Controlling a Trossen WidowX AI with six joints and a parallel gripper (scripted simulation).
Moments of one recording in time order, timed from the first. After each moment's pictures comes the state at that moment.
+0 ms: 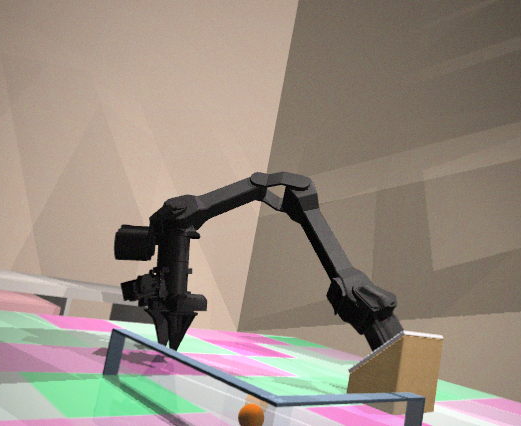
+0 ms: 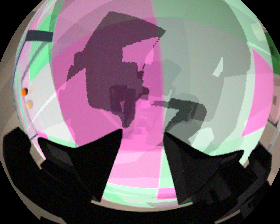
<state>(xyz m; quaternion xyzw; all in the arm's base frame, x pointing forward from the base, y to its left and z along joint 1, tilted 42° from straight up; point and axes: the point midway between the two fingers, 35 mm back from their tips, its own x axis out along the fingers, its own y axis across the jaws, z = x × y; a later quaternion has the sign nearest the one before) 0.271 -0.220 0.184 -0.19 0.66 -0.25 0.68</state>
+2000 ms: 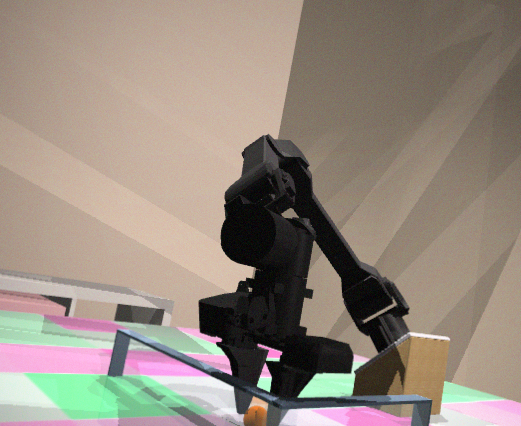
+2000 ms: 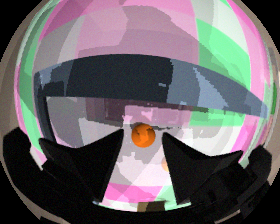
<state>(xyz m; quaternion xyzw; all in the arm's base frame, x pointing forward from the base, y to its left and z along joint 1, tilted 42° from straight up) 0.353 0.072 -0.057 -0.28 0.63 -0.21 0.69</state>
